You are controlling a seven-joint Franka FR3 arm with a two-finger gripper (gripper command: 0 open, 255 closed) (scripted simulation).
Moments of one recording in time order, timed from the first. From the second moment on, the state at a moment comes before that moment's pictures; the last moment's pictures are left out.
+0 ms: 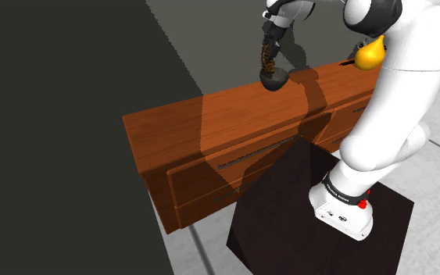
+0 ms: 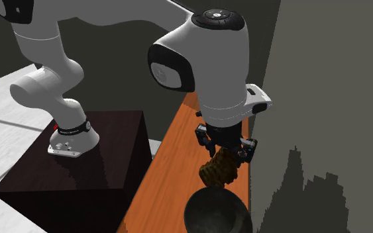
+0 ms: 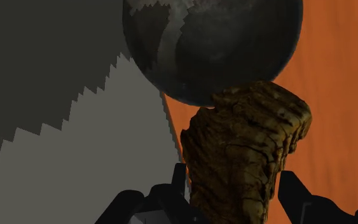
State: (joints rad) arm -0.37 0.32 -0.20 -1.67 0.26 2.10 -1.66
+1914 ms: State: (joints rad) arm -0.49 0.52 -0.21 -1.57 0.33 2.16 -1.83
